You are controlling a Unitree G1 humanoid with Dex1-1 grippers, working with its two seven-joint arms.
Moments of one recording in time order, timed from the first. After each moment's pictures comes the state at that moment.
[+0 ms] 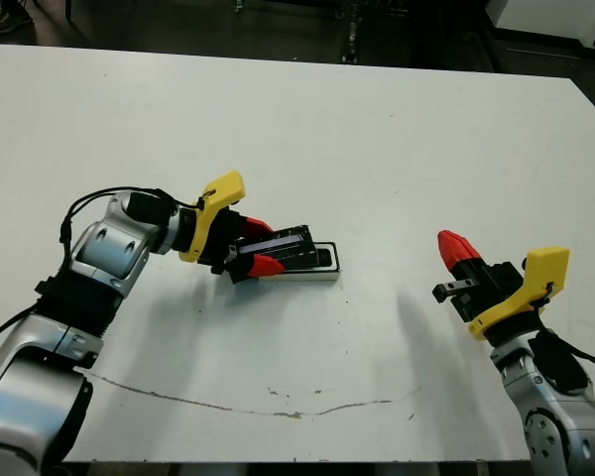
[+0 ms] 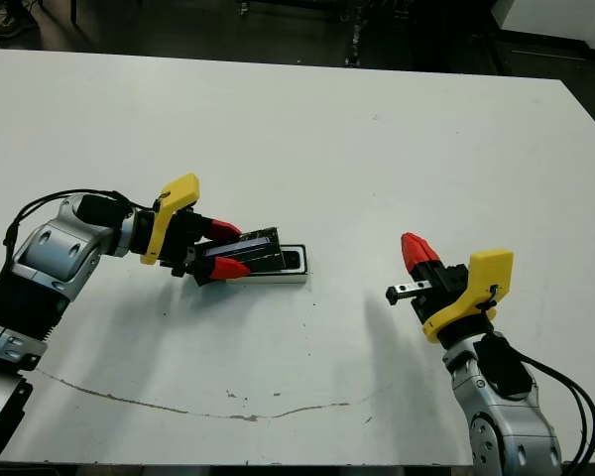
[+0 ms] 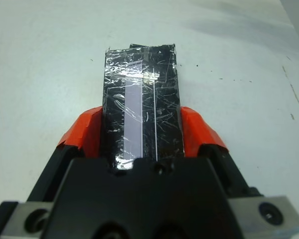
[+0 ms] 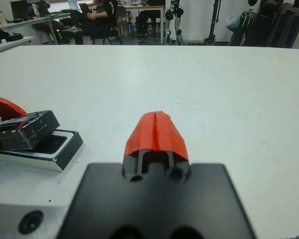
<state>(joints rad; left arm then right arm) -0.70 0.50 -0.33 0.37 -0.16 0.40 -1.23 0.09 -0.27 -0.12 -0.39 0.37 0.34 0.26</state>
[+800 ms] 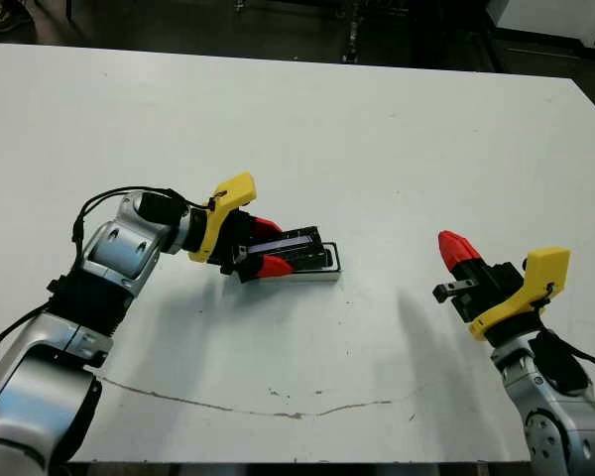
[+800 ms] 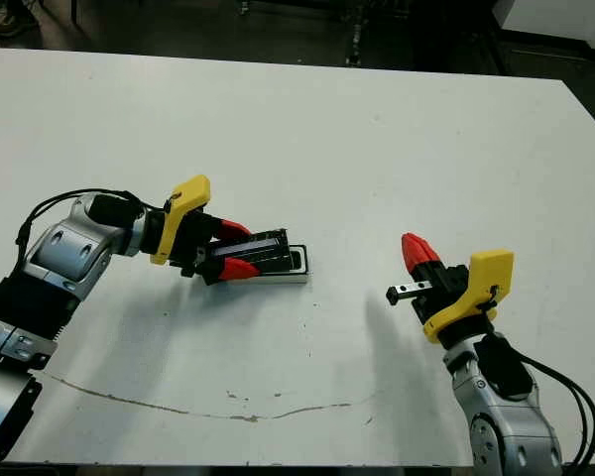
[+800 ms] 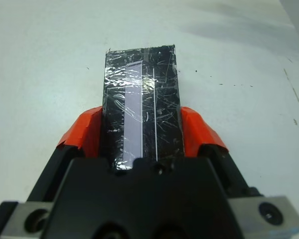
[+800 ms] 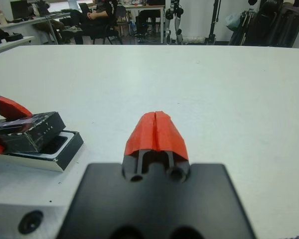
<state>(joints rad) -0.71 0.47 -0.34 0.37 -0.15 0.39 -1.22 0.09 -0.26 -0.12 -0.40 0.38 0.34 0.26</state>
